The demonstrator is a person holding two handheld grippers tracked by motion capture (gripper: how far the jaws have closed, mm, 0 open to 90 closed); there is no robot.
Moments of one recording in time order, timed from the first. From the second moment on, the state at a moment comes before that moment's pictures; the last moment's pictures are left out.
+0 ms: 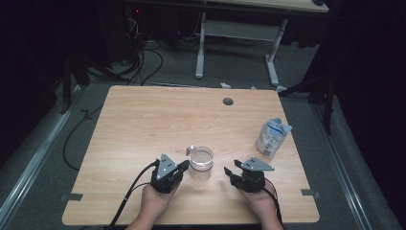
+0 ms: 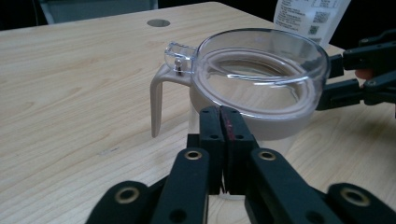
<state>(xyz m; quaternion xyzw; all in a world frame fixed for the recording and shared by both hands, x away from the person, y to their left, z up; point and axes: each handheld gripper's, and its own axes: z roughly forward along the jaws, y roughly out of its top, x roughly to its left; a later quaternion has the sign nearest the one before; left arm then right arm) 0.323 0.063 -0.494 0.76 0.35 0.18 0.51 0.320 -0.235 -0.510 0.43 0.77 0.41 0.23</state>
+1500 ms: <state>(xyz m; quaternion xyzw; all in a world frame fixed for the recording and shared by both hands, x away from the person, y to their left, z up) 0.324 0.219 -0.520 0.73 0.48 0.23 0.43 0.295 -0.171 -0.489 0.33 0.79 0.47 0.20</state>
